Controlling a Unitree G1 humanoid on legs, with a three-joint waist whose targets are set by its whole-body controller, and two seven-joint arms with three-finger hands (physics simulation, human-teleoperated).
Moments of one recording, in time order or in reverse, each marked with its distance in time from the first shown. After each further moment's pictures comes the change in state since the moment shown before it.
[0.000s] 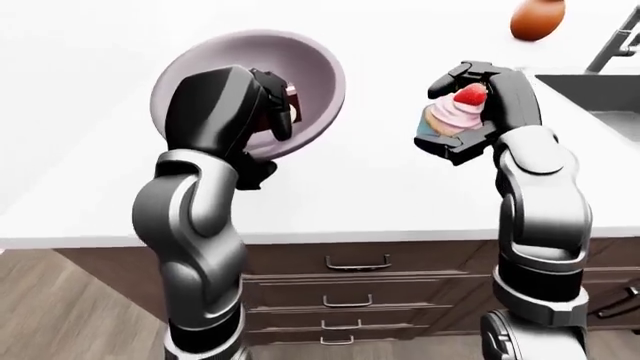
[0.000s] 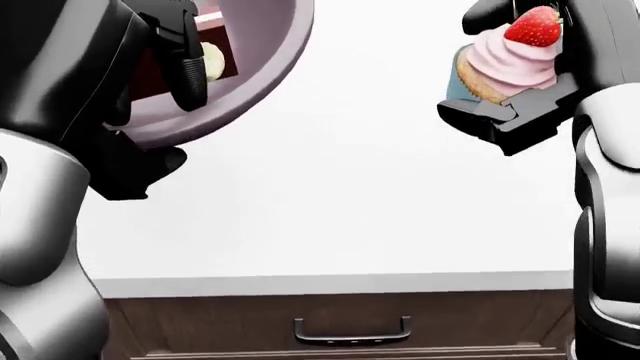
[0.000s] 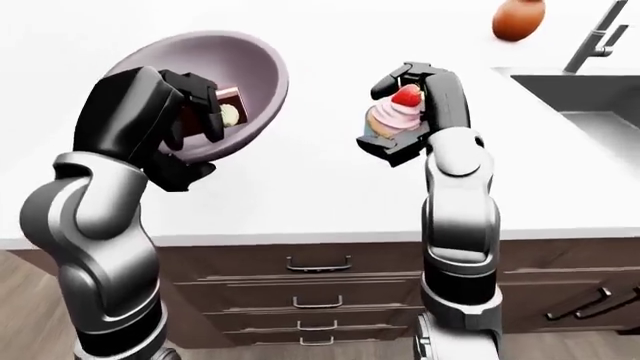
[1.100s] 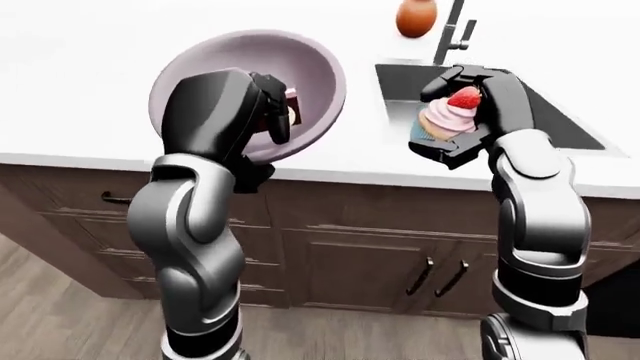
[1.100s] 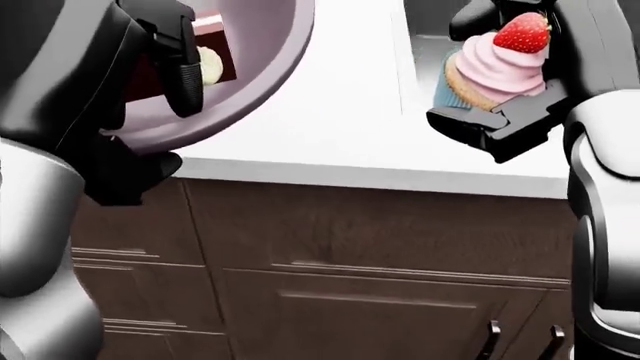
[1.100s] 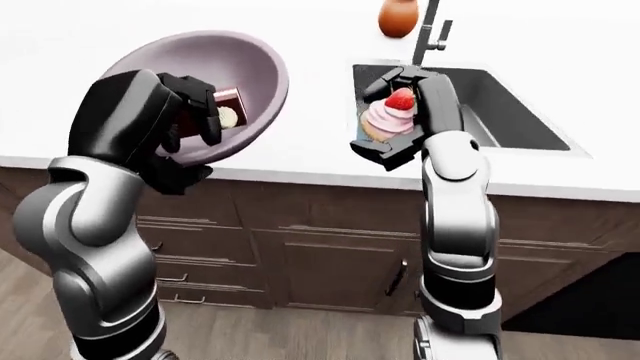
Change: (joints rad) left arm 0.015 0.006 0.000 -0.027 0.013 -0.019 -0.015; right arm 0.018 0.003 0.009 -0.025 0.054 0.000 -0.001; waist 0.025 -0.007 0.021
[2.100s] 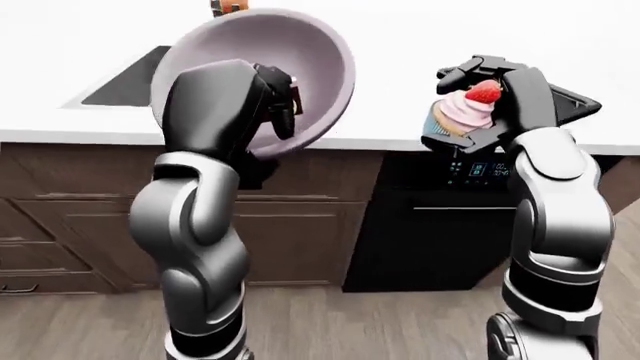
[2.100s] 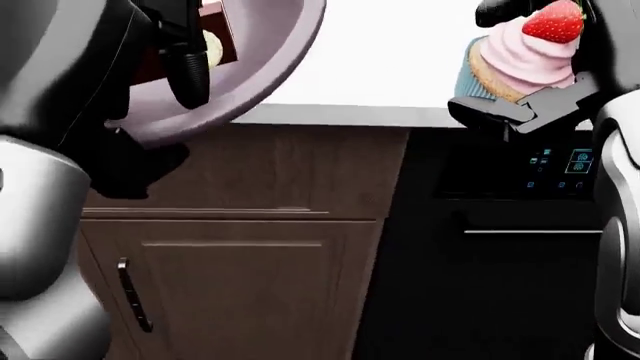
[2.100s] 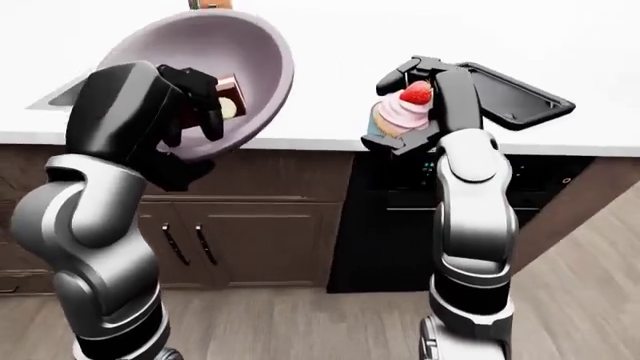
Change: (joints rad) left arm -0.017 -0.015 -0.017 -0.013 0.014 -0.003 0.021; right arm 0.005 -0.027 -0.042 -0.049 0.023 0.013 -0.003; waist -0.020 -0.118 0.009
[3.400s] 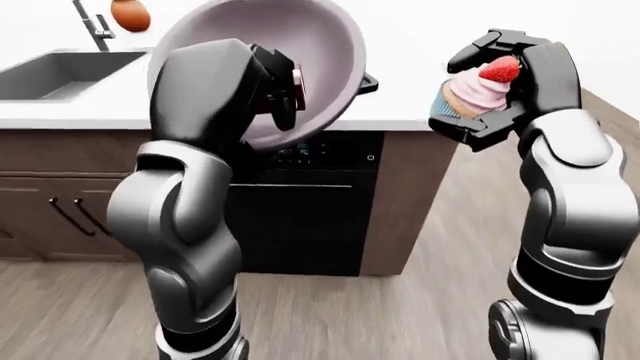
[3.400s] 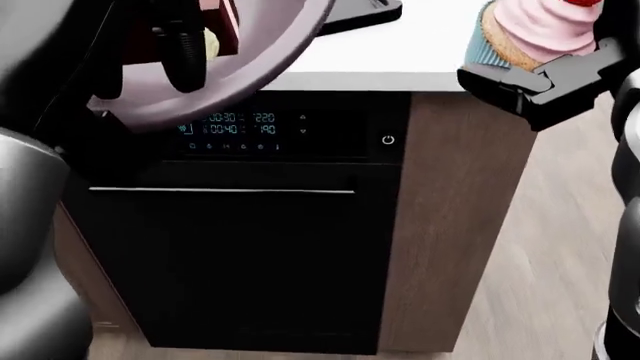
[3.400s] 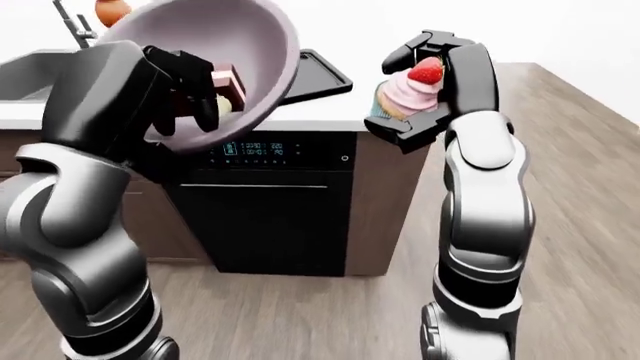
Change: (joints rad) left arm -0.057 0.038 0.005 -0.034 -0.044 0.006 -0.048; right arm -0.072 -0.022 -0.007 -0.038 0.006 0.063 -0.012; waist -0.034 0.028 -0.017
